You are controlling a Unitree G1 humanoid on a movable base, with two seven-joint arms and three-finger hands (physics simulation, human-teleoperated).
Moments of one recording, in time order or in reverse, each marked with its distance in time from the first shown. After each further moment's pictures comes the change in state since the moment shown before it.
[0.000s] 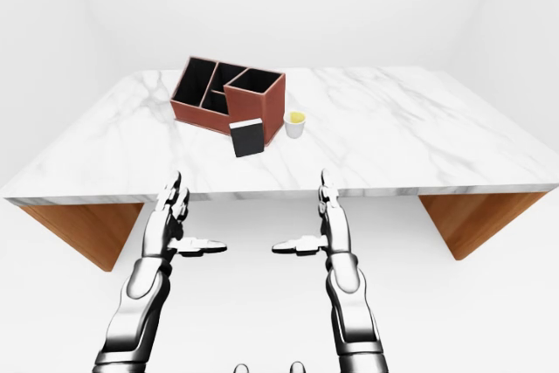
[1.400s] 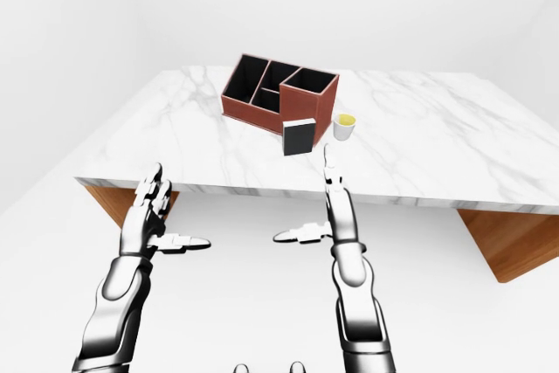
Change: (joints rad) left arm 0.013 0.040 0.081 -0.111 0.000 0.034 -0.059; right arm -0.017 -0.011 -0.008 -0.183 -0.171 0.004 0.014
